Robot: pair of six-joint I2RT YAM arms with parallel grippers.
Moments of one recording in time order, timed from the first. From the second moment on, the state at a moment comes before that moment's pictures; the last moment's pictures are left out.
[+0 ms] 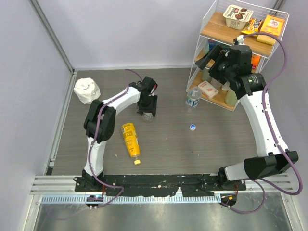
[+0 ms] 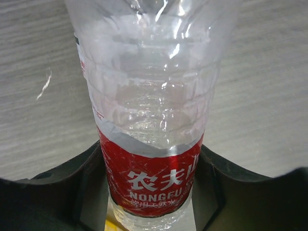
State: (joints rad) left arm -0.55 2.15 1.72 -0.80 0.03 -0.44; right arm 0.19 1.40 1.68 -0.71 -0.02 0.67
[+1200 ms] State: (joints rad) left arm -0.70 1.38 1.48 -0.85 0.15 -0.37; right arm 0.50 1.88 2.32 -1.04 -0.27 0.90
